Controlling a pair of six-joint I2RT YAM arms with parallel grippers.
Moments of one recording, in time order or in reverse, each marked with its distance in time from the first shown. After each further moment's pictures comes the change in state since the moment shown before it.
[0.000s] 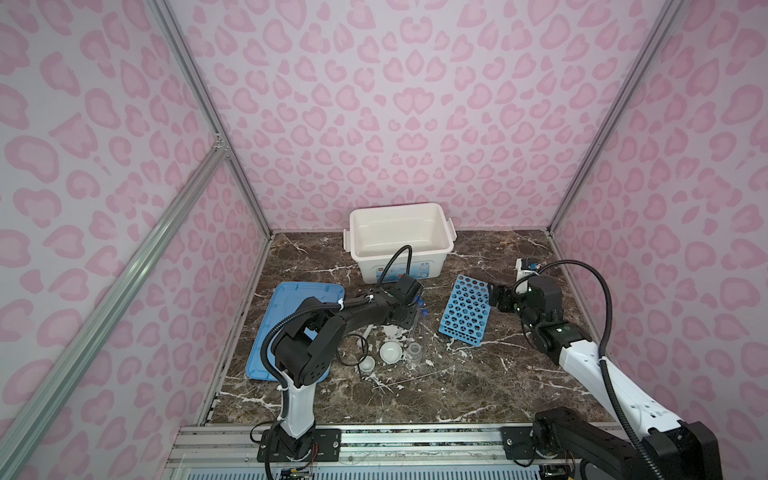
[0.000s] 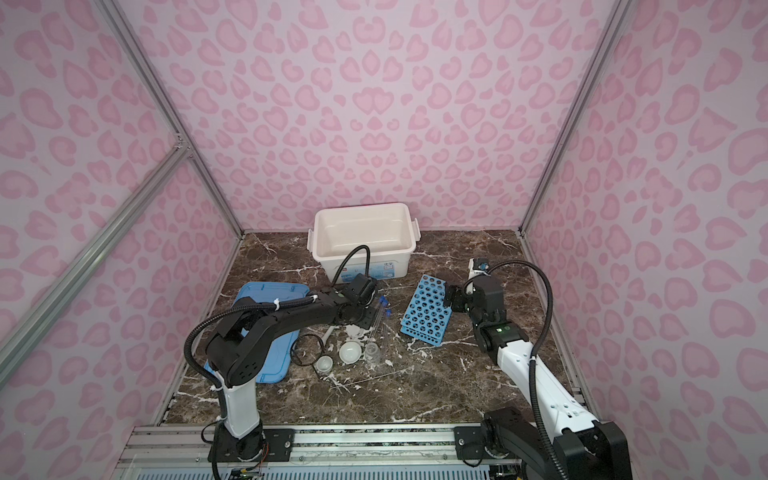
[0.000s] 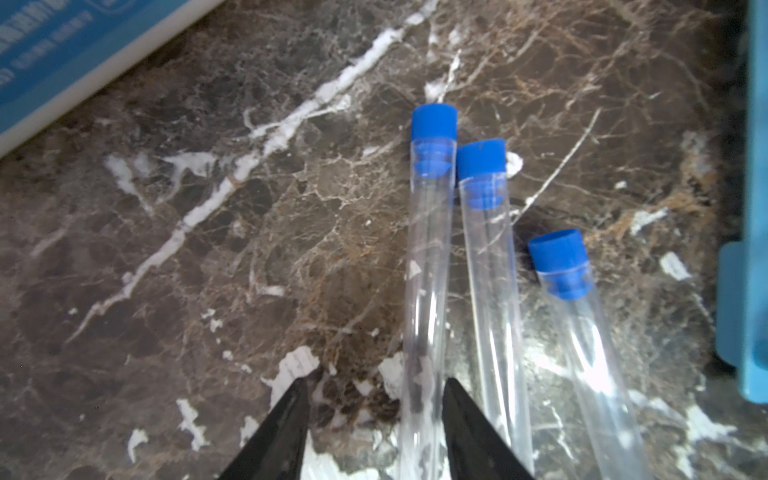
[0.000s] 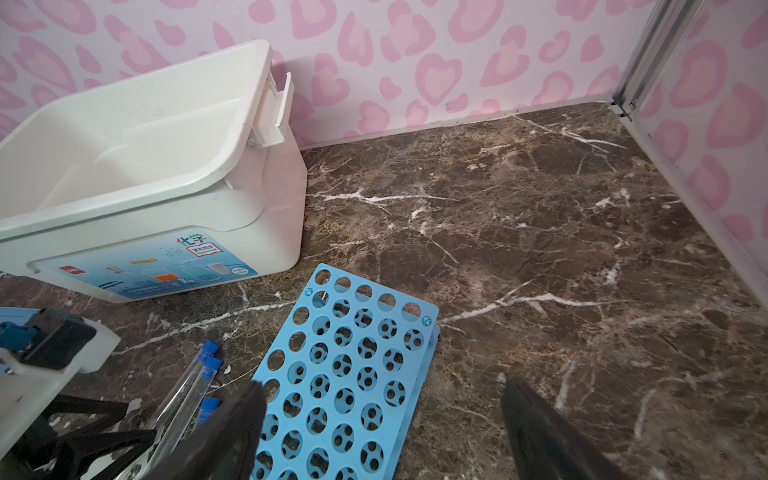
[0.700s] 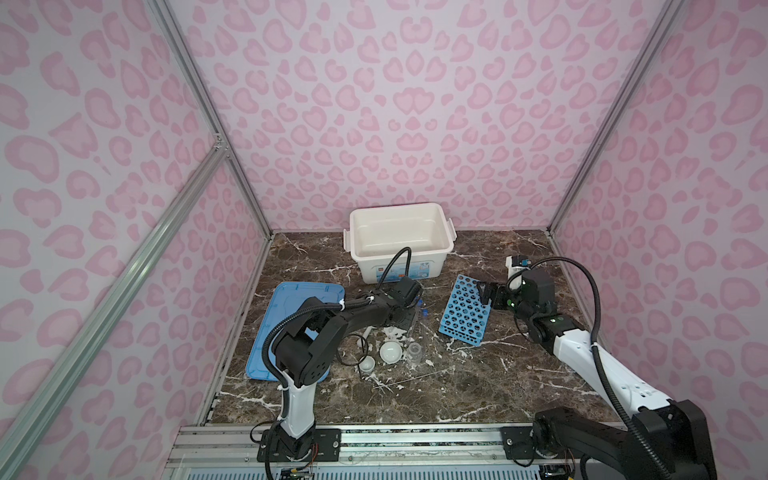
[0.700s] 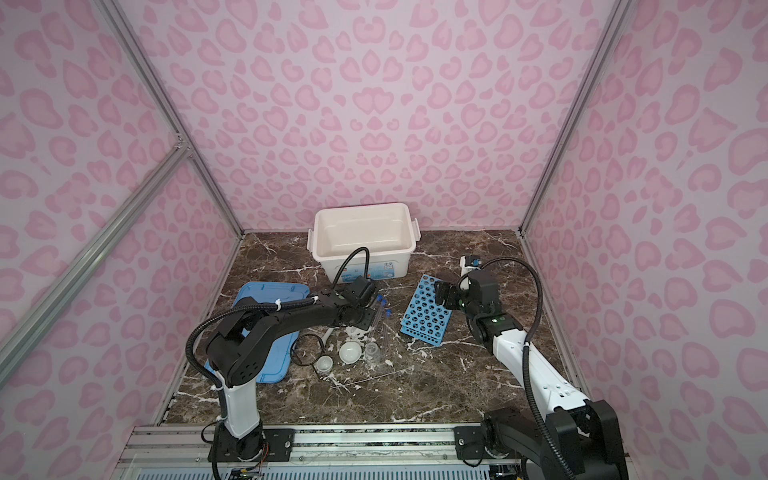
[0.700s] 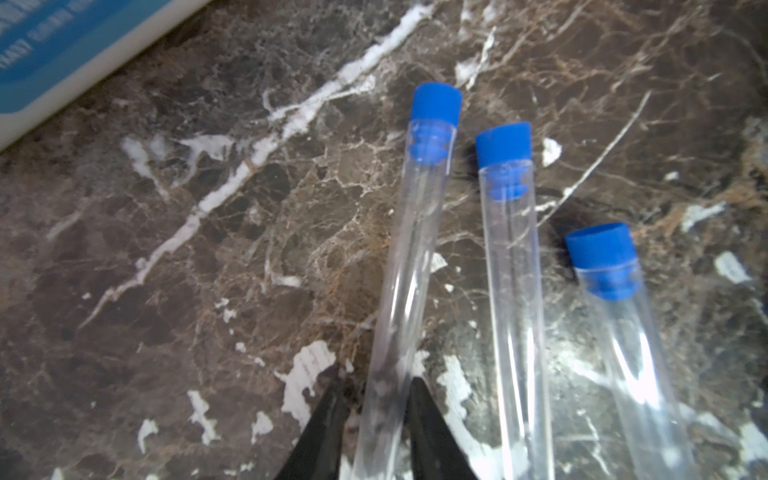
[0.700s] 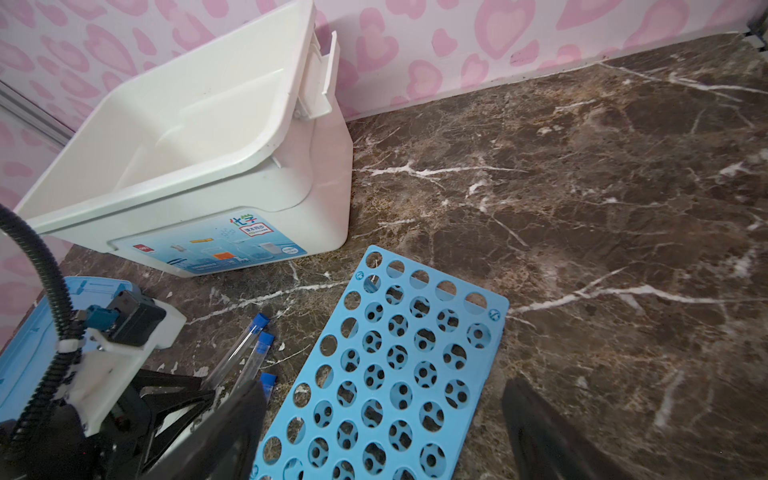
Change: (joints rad) left arm -0.002 0.006 -0.021 0.016 -0.041 -0.011; right arm 0.000 0.096 0.051 -0.001 -0.165 0.073
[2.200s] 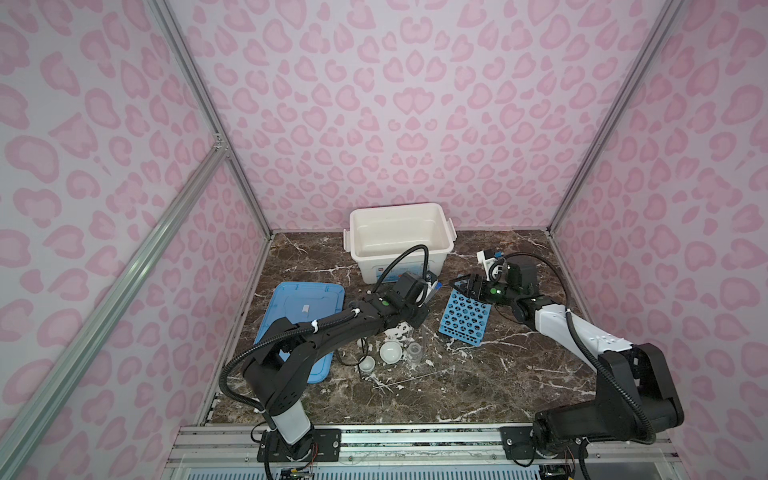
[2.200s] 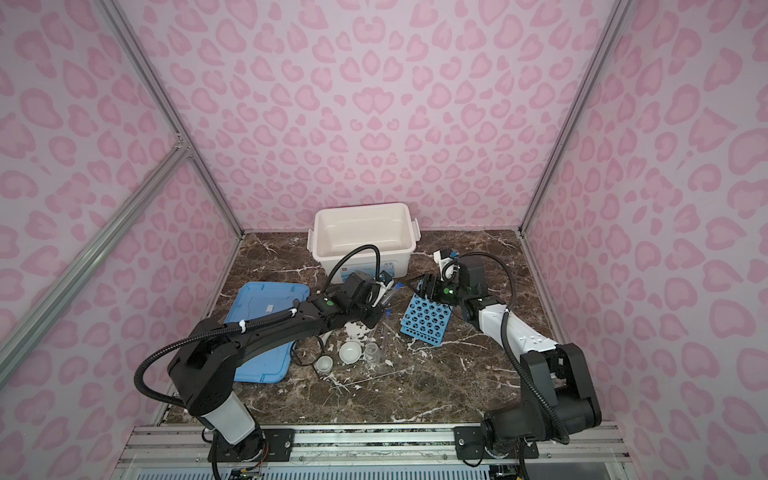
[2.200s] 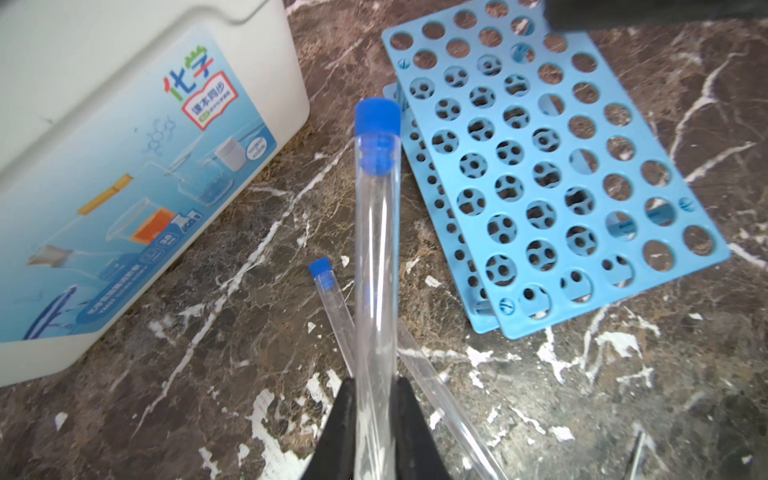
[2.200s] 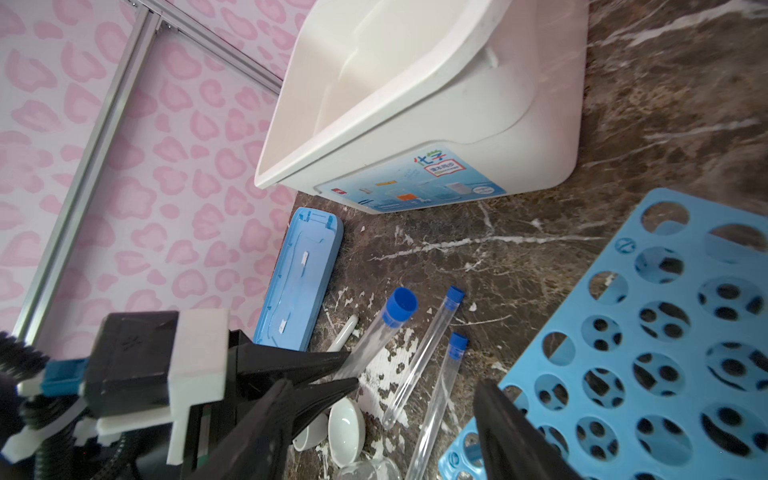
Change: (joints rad) left arm -0.094 -0.249 -0.061 0.149 0.127 0.253; right arm -0.003 0.291 0.123 0.149 -0.620 0.252
